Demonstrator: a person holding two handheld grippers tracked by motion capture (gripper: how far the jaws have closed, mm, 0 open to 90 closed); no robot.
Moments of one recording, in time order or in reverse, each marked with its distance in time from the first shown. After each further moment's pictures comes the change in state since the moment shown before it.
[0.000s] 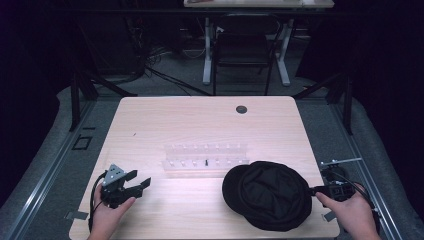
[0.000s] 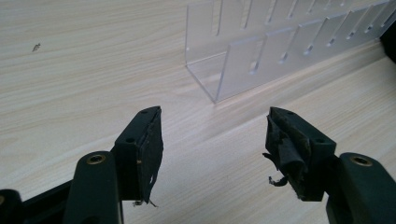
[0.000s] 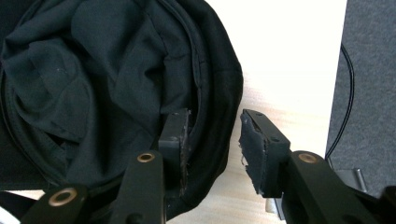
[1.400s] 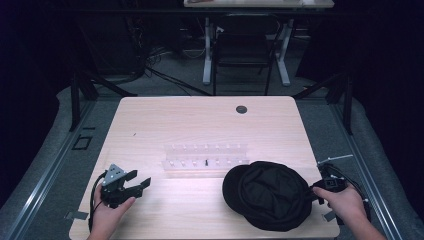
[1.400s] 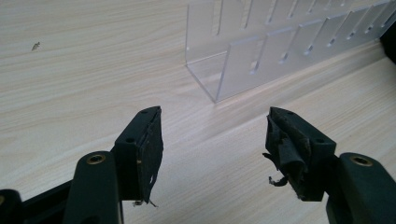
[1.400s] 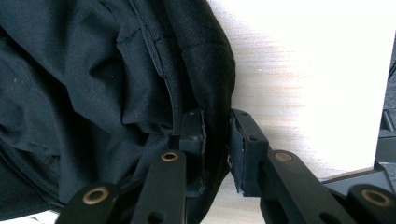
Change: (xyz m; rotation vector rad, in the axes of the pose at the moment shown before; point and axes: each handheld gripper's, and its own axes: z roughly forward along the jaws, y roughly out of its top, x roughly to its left) left arm 0.000 0.000 0.001 -0.001 -0.003 -0.008; right arm -0.027 0.016 0.043 0.267 0.090 0.227
